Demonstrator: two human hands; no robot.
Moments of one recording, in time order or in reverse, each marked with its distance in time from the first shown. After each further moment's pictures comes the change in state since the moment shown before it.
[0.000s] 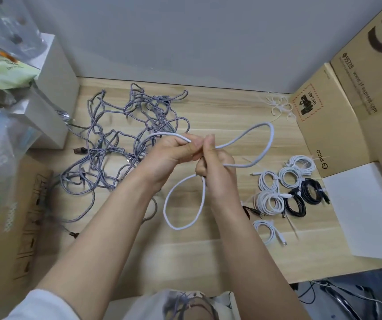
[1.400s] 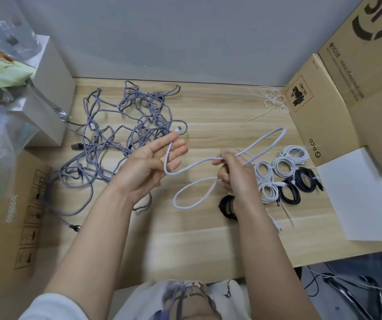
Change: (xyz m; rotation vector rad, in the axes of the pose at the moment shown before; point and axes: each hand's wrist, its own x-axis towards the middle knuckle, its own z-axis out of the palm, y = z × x) left_hand -0.033 -0.020 -0.014 -0.310 0.151 -0.162; right_hand -0.003 0.024 -0.051 0.059 0.163 0.267
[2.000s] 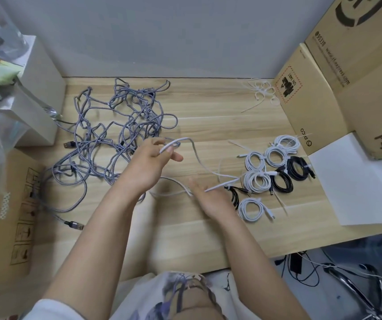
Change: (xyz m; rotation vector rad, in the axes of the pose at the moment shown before) left_hand -0.021 -0.001 0.036 0.966 0.182 0.185; right_hand -0.009 0.065 -0.009 -0.885 -0.269 0.092
